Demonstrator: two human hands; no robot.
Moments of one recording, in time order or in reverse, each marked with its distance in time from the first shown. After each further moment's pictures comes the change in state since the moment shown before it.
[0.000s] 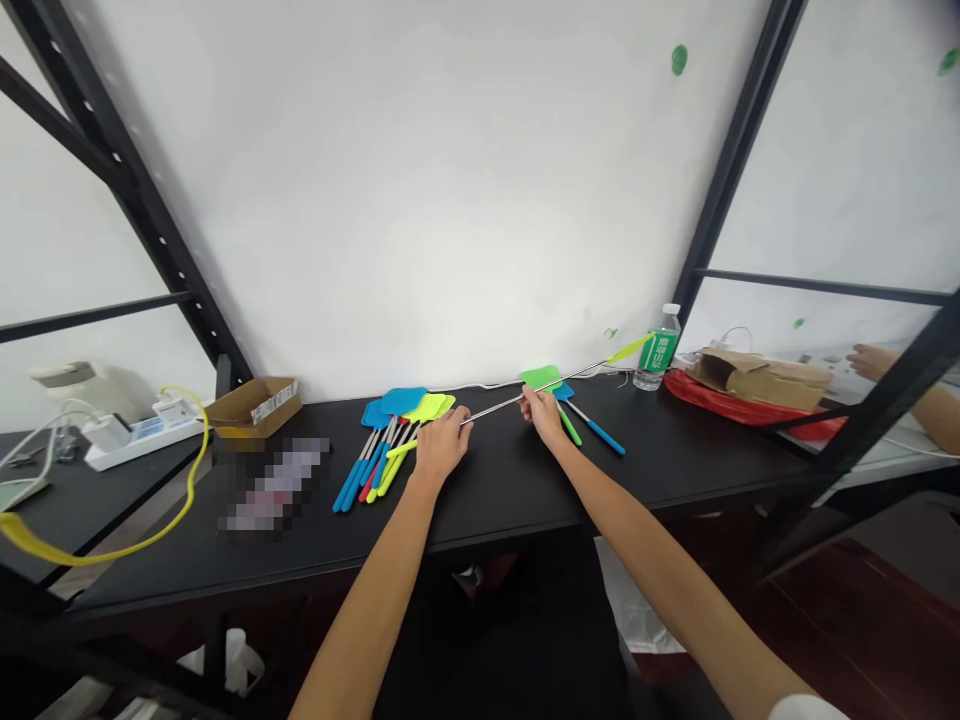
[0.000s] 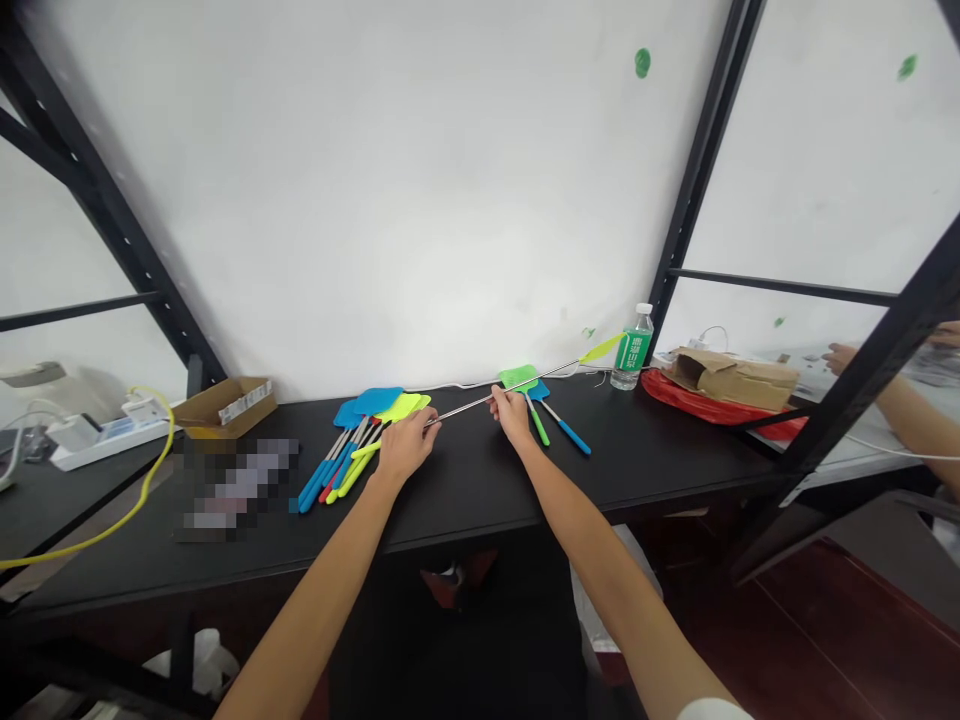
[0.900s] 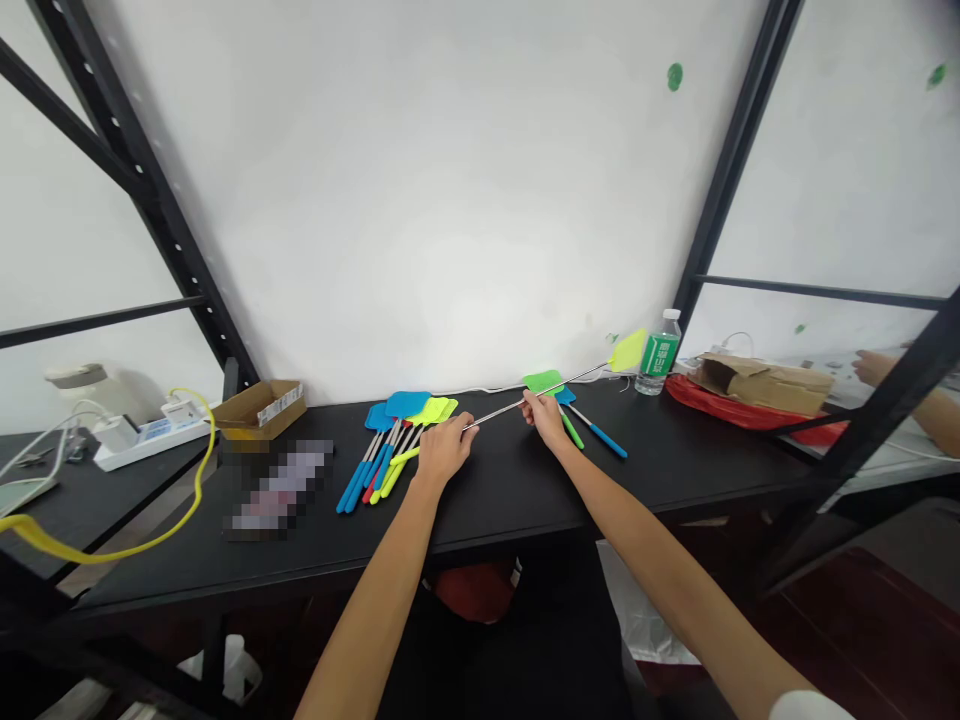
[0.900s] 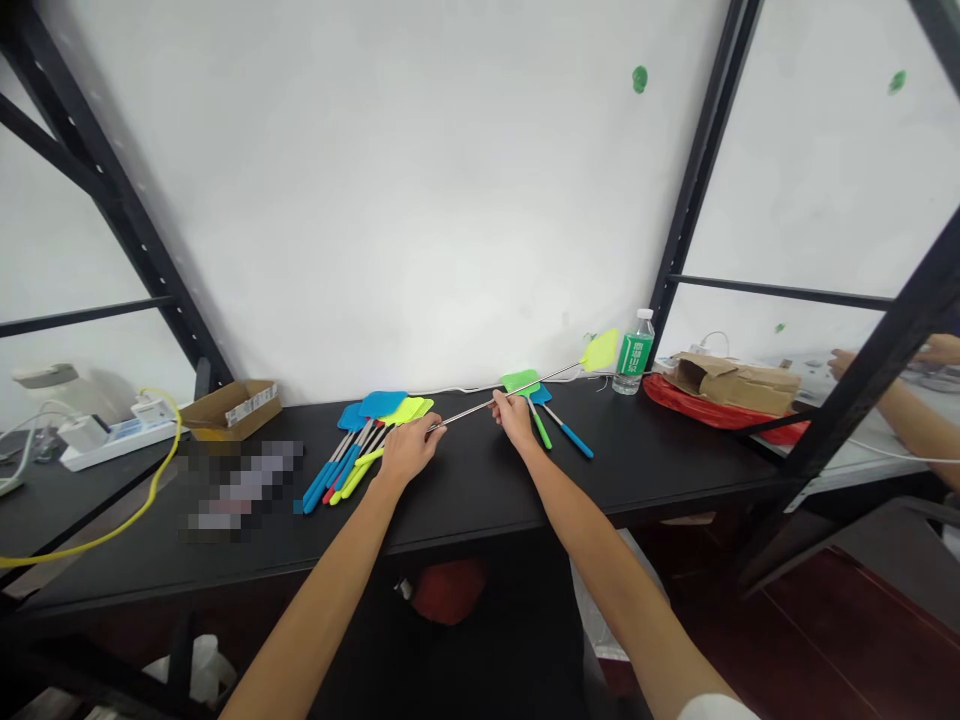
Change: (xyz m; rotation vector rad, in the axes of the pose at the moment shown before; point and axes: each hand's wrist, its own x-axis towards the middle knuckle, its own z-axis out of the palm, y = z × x) left_hand -0.002 -0.006 0.008 -0.064 0.031 0.008; right_hand 0.000 0.000 0.000 0.002 -0.029 0.028
